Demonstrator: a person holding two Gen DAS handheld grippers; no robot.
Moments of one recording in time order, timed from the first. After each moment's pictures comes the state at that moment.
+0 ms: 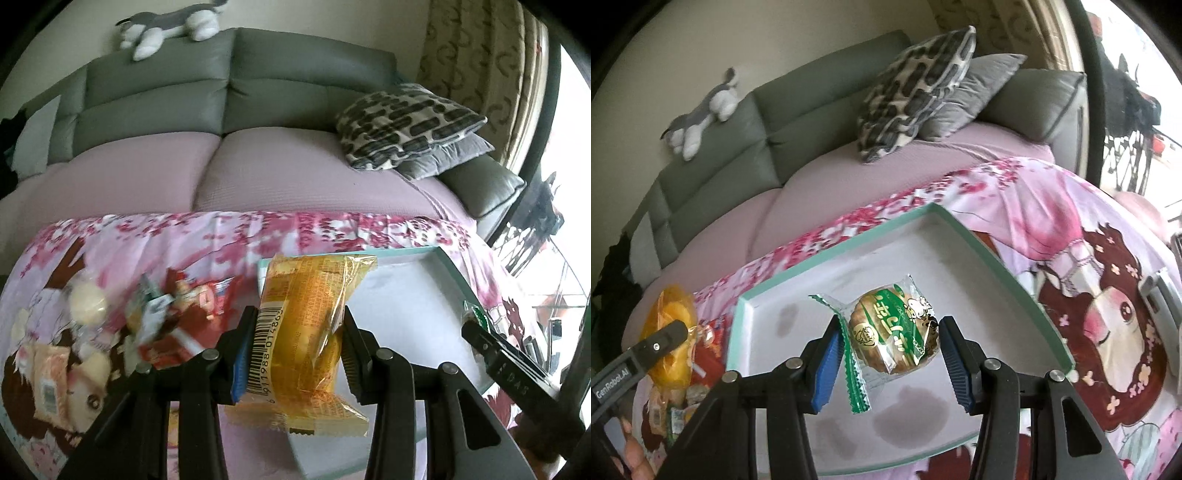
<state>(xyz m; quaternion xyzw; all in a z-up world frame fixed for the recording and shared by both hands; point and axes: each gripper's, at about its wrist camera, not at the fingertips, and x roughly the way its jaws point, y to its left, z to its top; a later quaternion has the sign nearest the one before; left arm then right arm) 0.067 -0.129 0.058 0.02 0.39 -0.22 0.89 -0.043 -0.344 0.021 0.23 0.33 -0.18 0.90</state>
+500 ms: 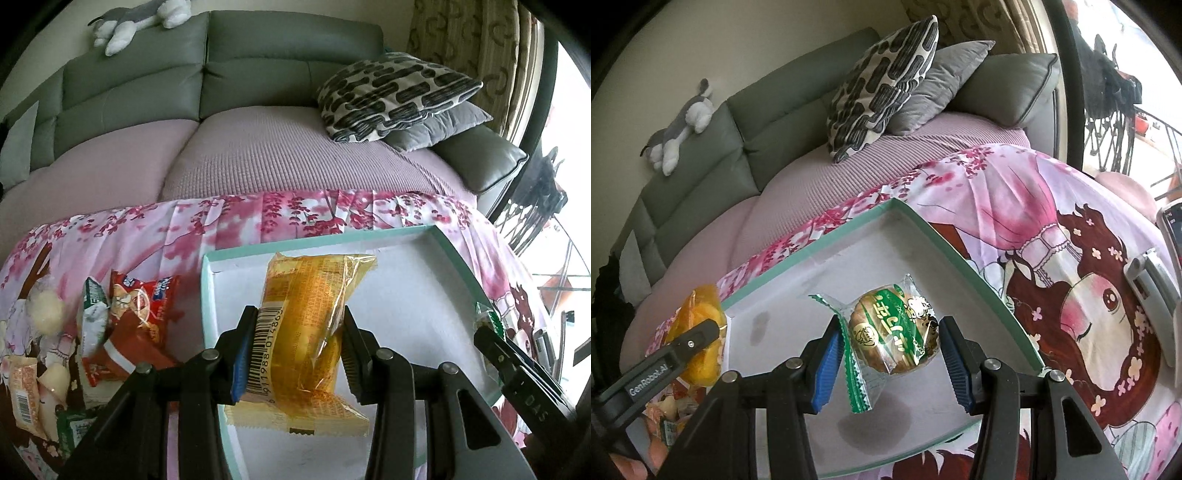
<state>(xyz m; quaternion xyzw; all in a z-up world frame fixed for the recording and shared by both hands) 0.079 -0.186 0.033 0.05 0.42 -0.23 0.88 -0.050 -0.368 0.011 0.26 0.33 -0.21 0.88</state>
